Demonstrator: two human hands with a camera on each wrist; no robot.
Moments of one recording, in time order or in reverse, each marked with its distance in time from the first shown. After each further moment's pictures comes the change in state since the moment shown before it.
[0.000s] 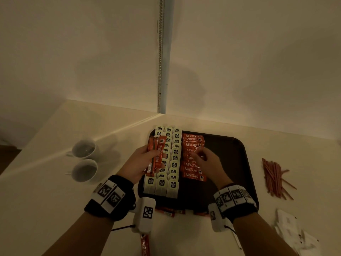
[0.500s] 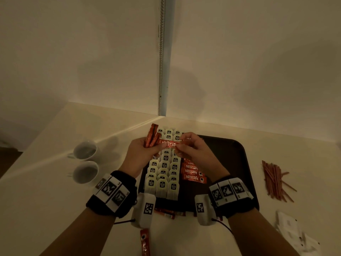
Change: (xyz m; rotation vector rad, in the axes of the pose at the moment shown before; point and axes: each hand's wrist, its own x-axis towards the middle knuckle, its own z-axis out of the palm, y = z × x) left_hand 0.002 0.017 0.004 0.187 0.198 0.300; right_hand -0.007 -0.072 0.000 0.605 -0.254 -0.084
